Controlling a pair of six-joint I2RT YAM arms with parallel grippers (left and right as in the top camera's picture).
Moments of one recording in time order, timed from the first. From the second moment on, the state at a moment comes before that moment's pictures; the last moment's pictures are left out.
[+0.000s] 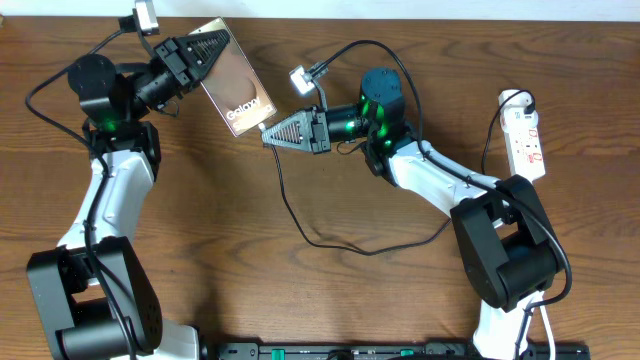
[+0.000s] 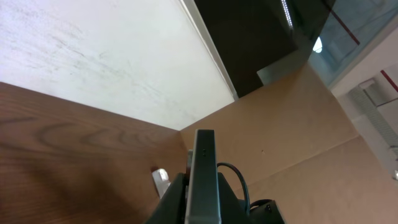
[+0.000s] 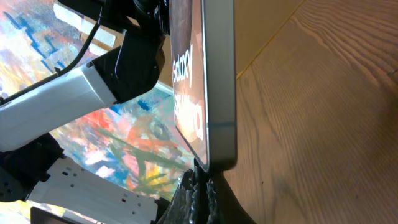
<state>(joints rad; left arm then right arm) 0.18 1.66 1.09 0.75 1.07 -1.19 0.51 2.00 1.26 0.77 -1.26 0.99</state>
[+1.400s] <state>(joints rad) 0.16 1.66 1.09 0.75 1.08 -1.19 0.51 2.00 1.26 0.77 -1.29 0.99</state>
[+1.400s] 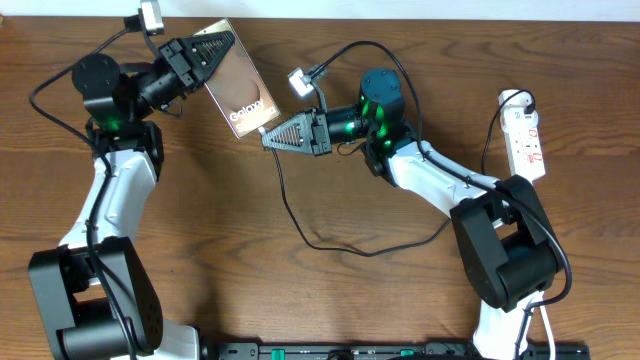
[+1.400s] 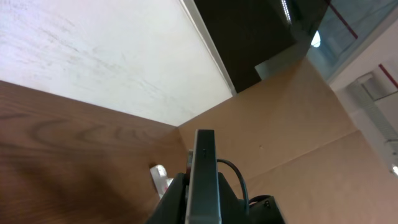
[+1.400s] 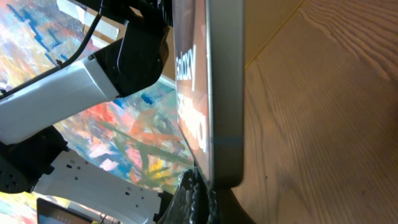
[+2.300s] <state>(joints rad) 0.16 1.66 1.09 0.75 1.10 -1.21 0.51 2.00 1.26 0.77 -1.27 0.99</state>
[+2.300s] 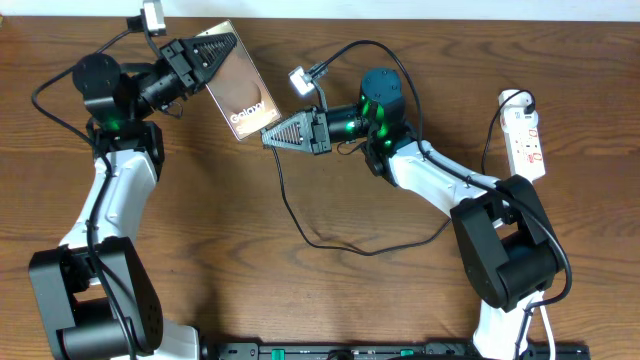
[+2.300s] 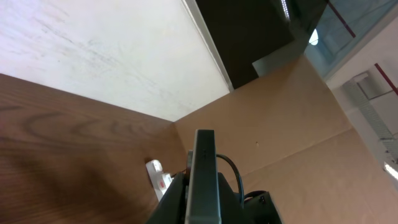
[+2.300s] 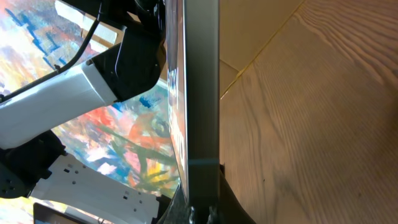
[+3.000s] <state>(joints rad) 0.16 1.66 1.09 0.75 1.07 -1.21 0.51 2.00 1.26 0.77 -1.28 0.99</state>
